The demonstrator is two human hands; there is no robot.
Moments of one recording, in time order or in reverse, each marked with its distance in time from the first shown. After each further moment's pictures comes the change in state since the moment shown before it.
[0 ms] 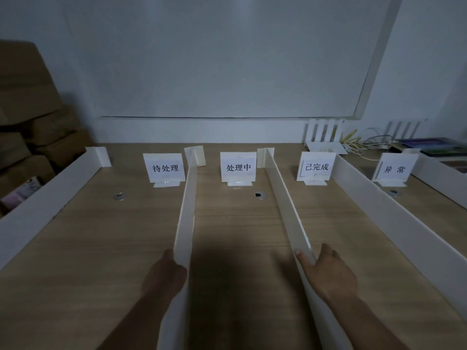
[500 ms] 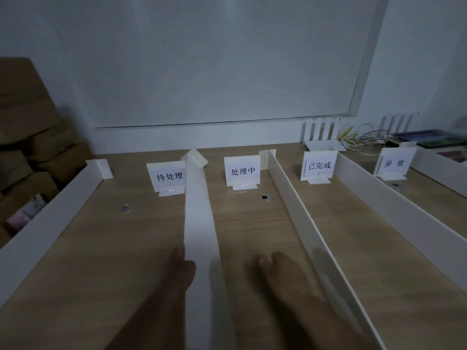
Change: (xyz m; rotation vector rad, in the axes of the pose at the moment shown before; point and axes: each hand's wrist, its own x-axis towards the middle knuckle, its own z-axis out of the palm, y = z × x) left_hand 0.027 0.003 -0.032 -0.278 -0.084 -0.002; right_hand -0.042 -0.099 0.041 0.062 -0.257 -0.233
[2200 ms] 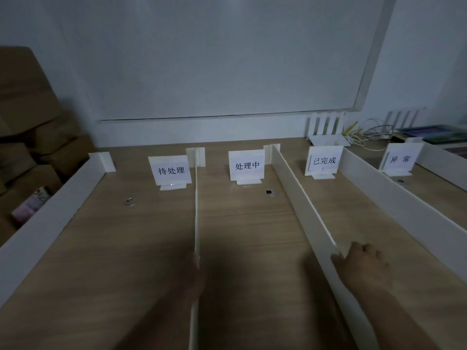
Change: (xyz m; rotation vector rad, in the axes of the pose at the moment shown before) left_hand -0.008 -0.027 0.010 0.409 -0.033 0.126; right_hand 0.008 0.098 -0.041 -0.321 0.304 0.393
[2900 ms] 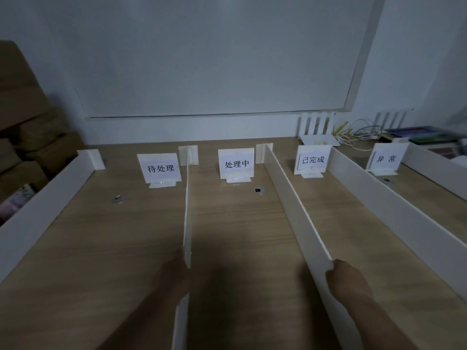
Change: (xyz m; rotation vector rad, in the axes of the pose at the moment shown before) left_hand -0.007 0.013 0.004 0.143 -0.026 -0.019; right_hand 0.000 0.032 0.020 0.217 -0.234 0.000
